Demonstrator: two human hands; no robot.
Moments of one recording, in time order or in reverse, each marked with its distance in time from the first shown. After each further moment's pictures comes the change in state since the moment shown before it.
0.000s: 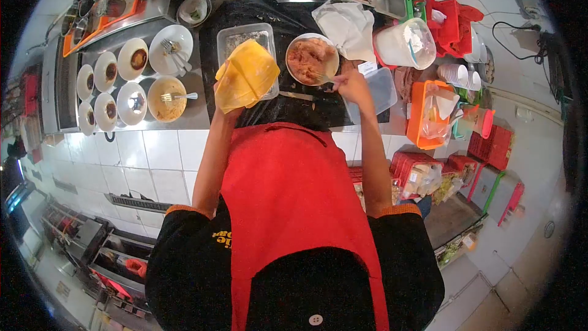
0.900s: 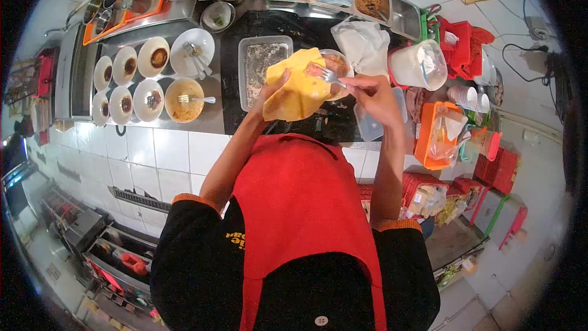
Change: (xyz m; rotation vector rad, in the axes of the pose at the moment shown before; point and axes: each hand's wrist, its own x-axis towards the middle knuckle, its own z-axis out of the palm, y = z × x) left_hand 0.015 -0.032 0.081 0.433 0.116 -0.204; right_hand -0.037 -0.139 -0.095 0.624 -0.134 -0.137
